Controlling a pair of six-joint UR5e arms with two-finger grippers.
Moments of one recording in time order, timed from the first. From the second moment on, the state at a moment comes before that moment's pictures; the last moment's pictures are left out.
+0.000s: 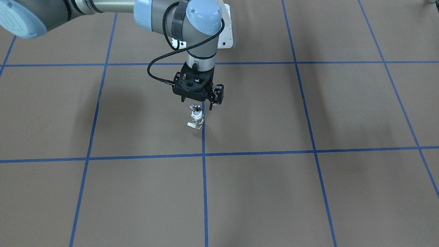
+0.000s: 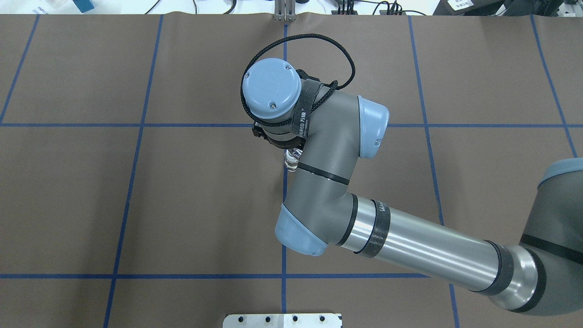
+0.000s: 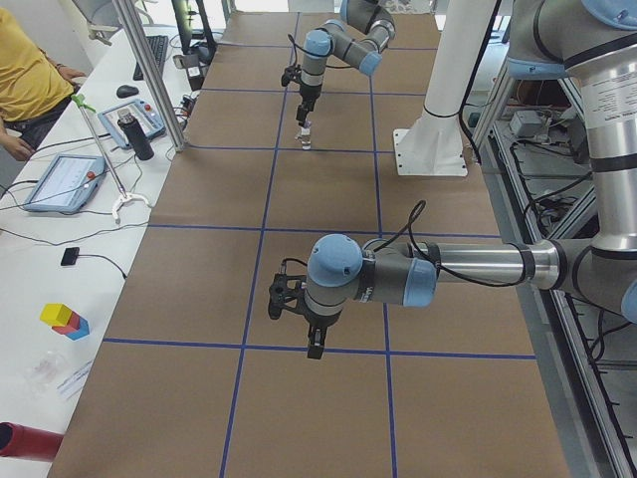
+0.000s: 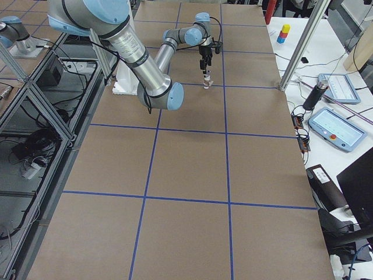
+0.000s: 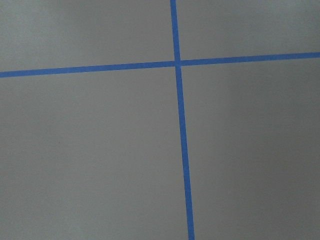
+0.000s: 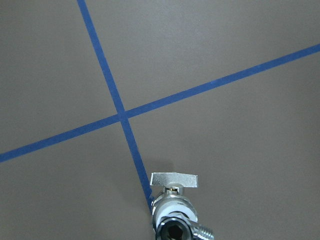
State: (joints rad) left arm -1.63 -1.30 -1.84 -1.70 -2.38 0.02; right arm 0.52 -0.65 1.57 -1.82 1.73 1.50
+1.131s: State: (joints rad) left arm -1.60 -1.34 -1.83 -1.68 -2.32 0.03; right arm 1.10 -0.85 1.59 -1.81 2.14 0.72
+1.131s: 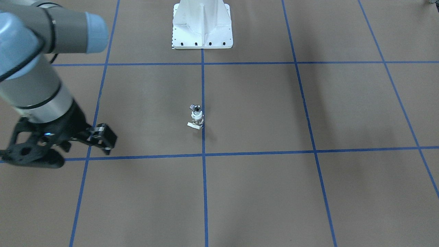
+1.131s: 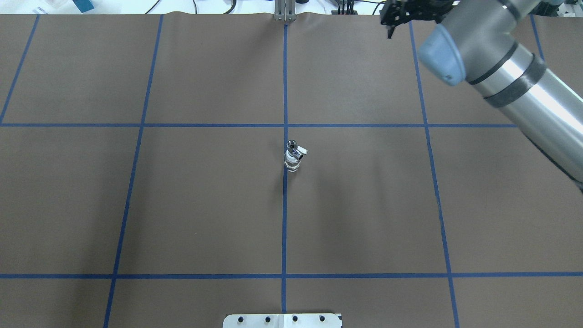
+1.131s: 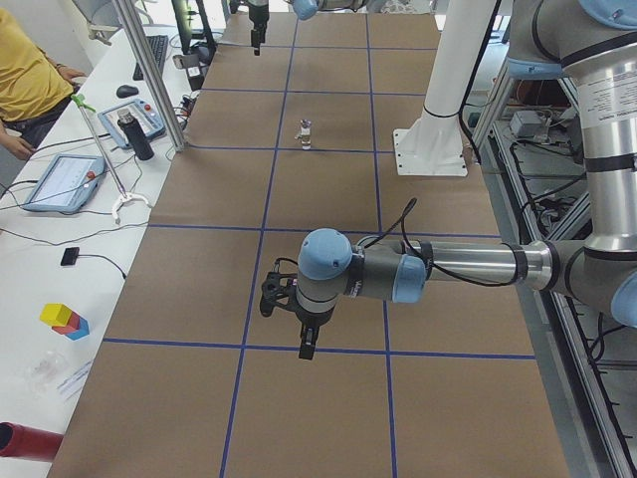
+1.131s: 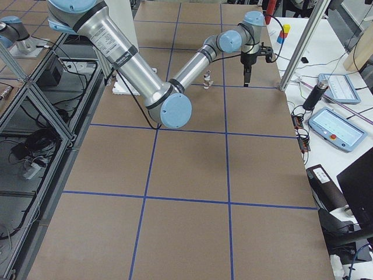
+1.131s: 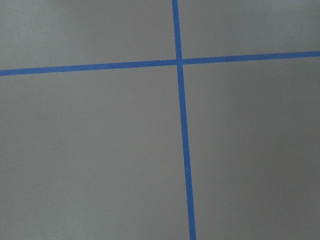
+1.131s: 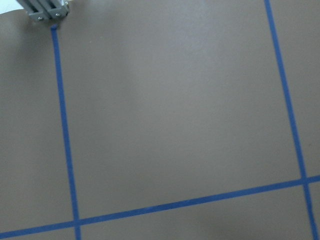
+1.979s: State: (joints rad) left arm -1.54 -1.48 -1.74 -1.58 -2.32 0.10; right arm 1.41 -1.35 1.59 -1.68 2.25 0.09
